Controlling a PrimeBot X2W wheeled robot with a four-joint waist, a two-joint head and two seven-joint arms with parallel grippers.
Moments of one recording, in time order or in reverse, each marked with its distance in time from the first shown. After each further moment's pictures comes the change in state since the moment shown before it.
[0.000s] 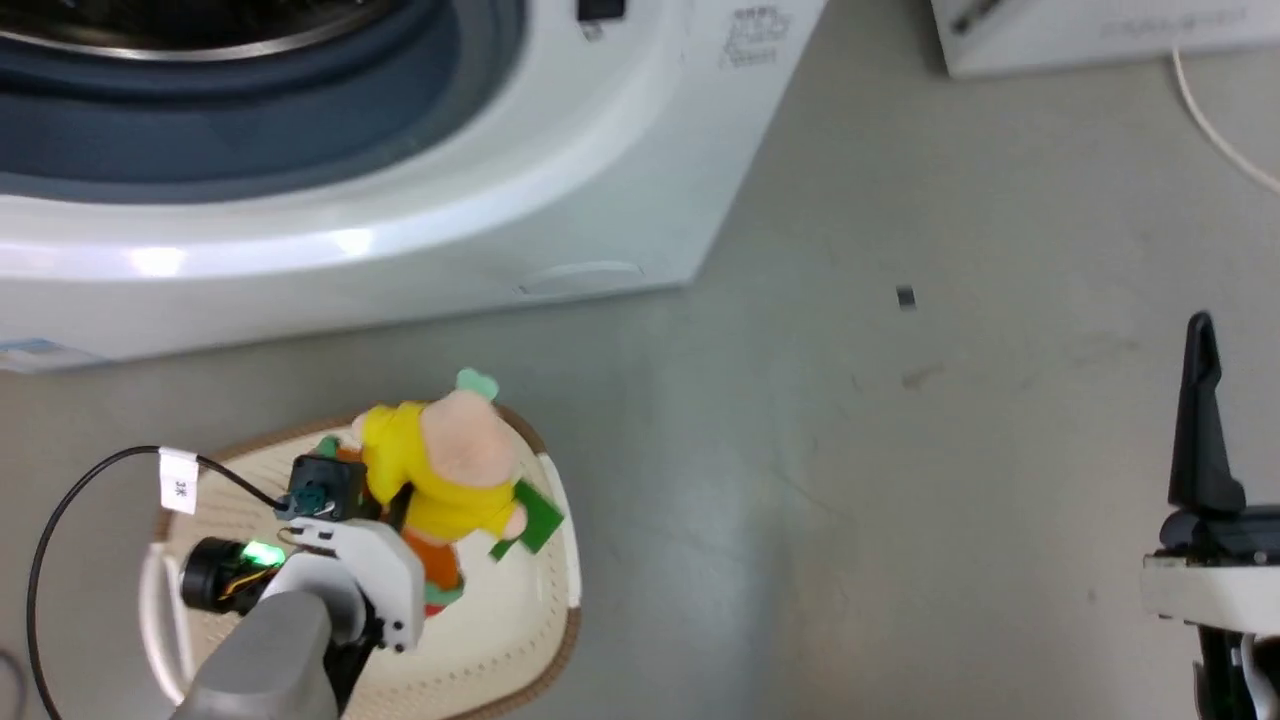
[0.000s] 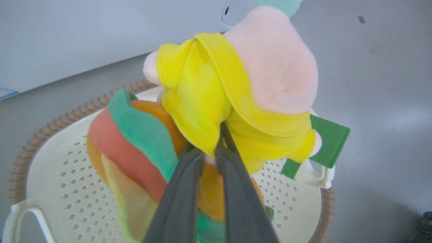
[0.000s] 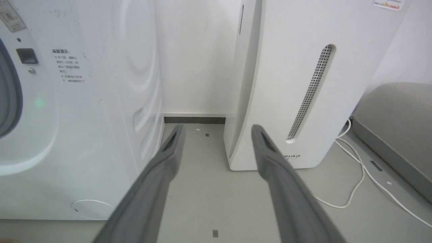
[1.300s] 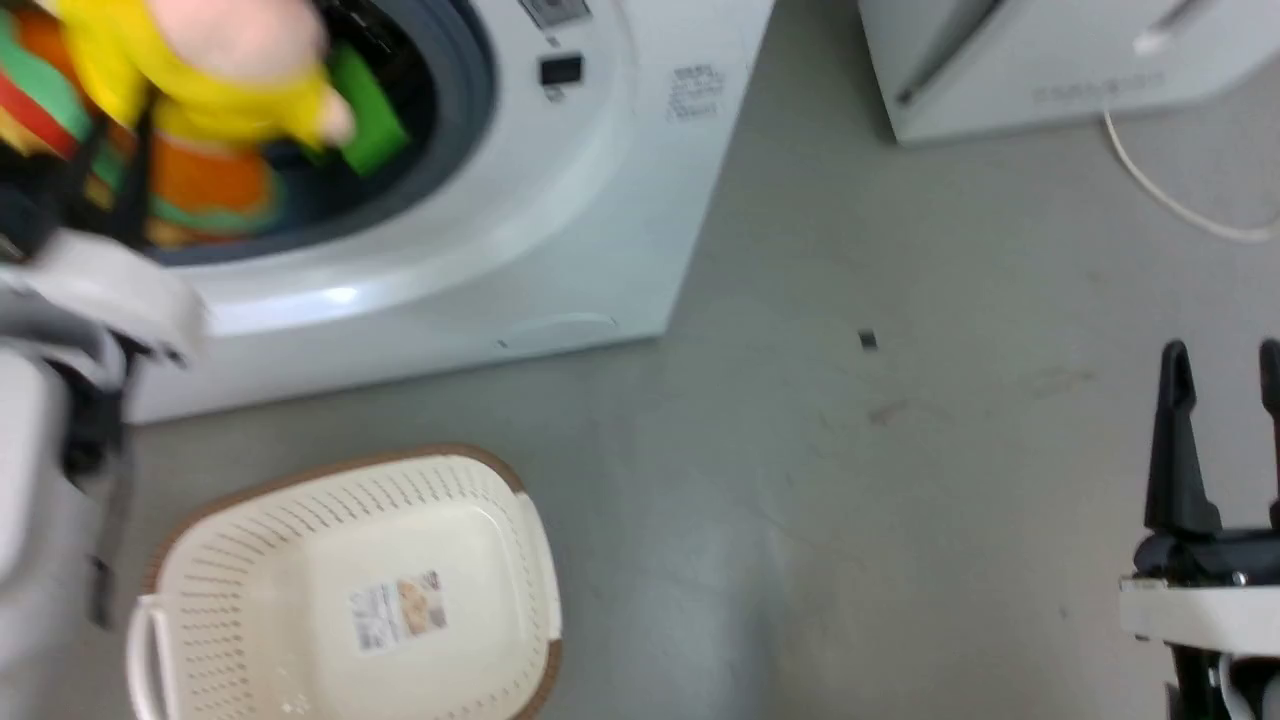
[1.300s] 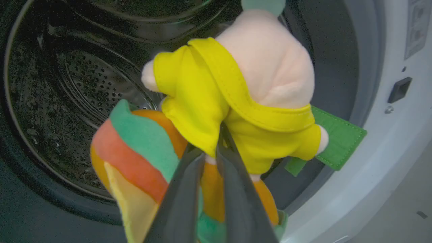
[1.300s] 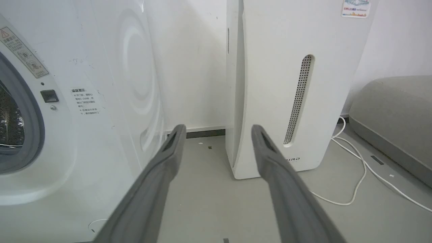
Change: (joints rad) left arm 0.017 0.272 0.436 -0.923 0.265 0.077 0.152; right arm 0.060 0.000 0.040 0.003 0.085 0.000 0.000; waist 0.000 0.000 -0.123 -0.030
